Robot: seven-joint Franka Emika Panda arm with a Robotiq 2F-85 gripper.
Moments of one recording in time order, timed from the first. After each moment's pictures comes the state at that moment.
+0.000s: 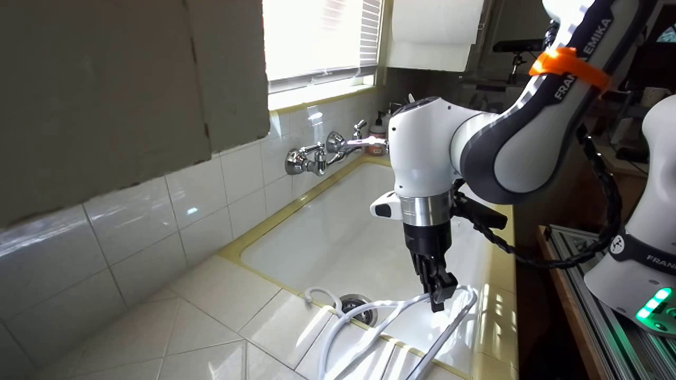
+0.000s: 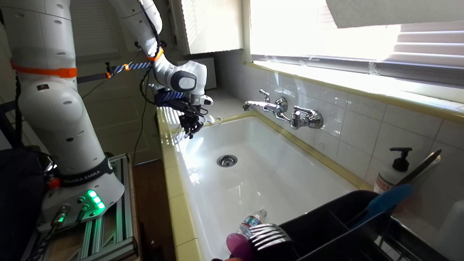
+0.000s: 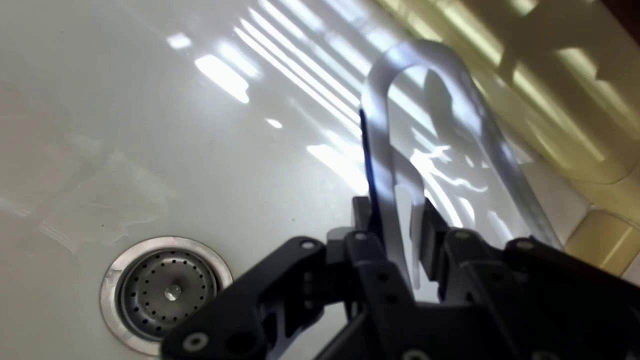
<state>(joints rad) 0.23 0.23 0.20 -2.48 0.16 2.50 -0.28</state>
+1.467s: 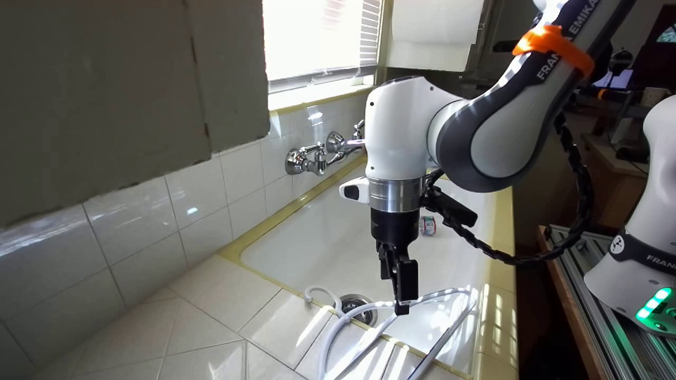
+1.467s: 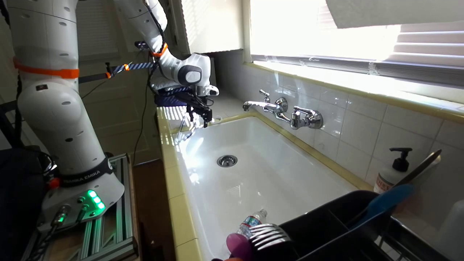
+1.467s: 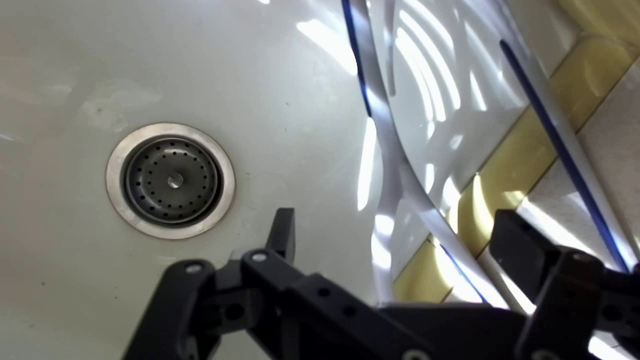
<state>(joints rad) 0.21 0.27 0.25 -2.35 0.15 2.55 -0.20</state>
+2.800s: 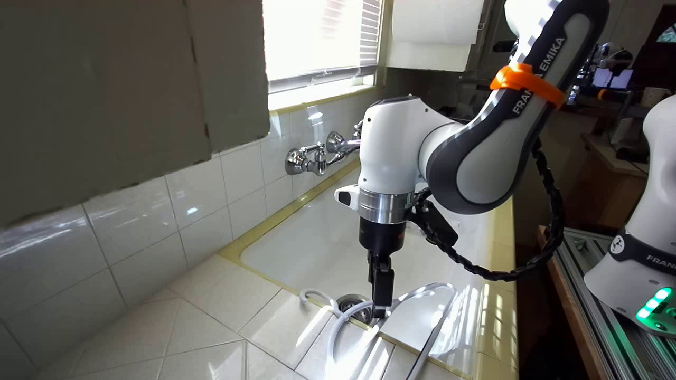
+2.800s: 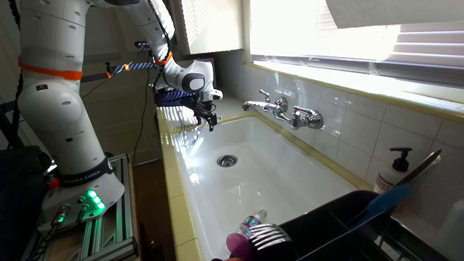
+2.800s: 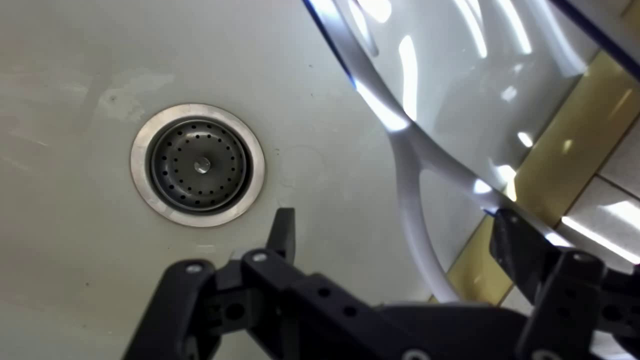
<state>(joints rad) 0.21 0.36 0.22 -2.33 0.10 2.69 -0.05</state>
